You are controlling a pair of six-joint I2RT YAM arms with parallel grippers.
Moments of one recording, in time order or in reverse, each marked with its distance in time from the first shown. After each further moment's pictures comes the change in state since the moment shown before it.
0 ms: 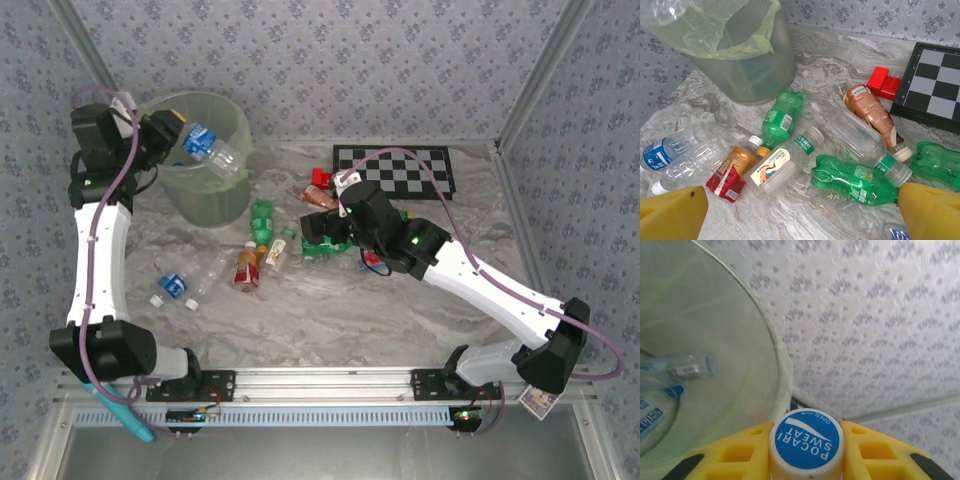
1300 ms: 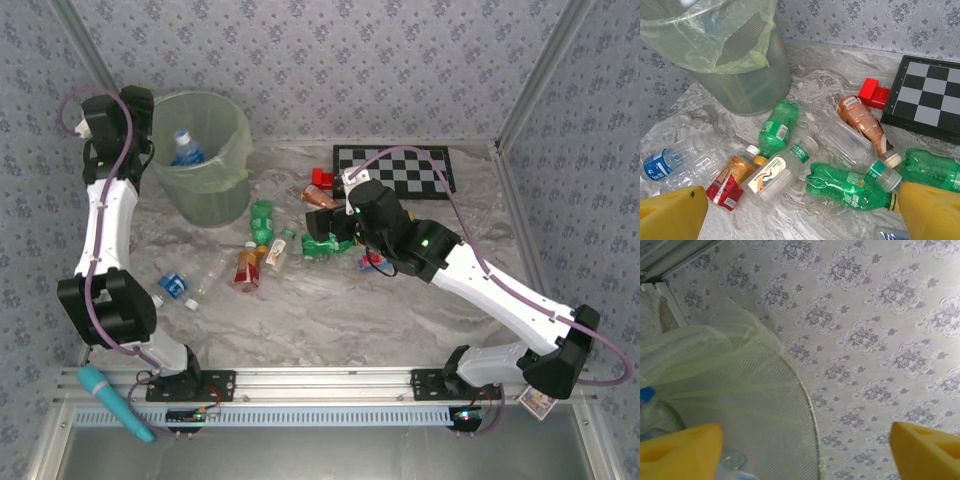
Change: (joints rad) left arm 0.023 0.210 0.035 0.207 -0.441 -0.350; right arm -0.005 -0.042 0.000 -0.001 0.030 -0.003
